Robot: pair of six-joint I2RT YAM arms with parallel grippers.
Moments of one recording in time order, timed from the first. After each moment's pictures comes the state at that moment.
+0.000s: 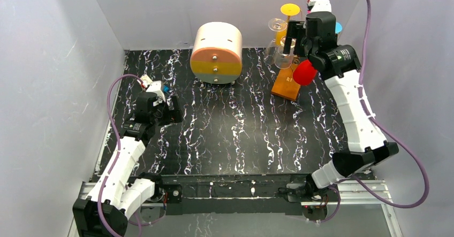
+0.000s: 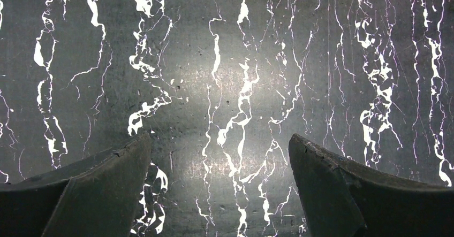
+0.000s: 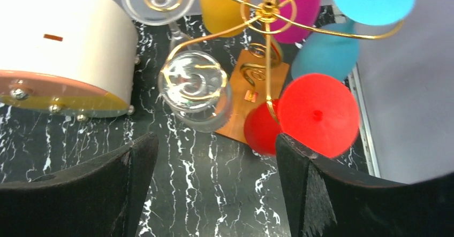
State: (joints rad) left arm -0.18 0.91 0.76 -0.52 -0.01 -0.26; right arm 0.39 1.53 2.00 -0.90 0.35 0.21
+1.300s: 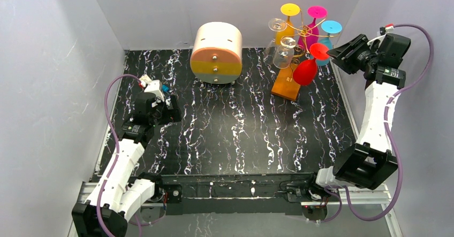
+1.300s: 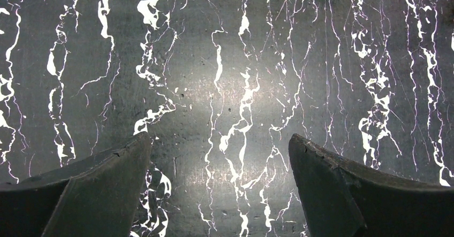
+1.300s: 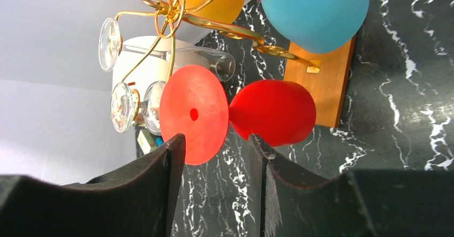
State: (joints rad) left arm -0.18 0.88 0.76 -0.51 -0.04 -0.25; right arm -0.36 1.40 1.56 -0.63 -0.59 0.61
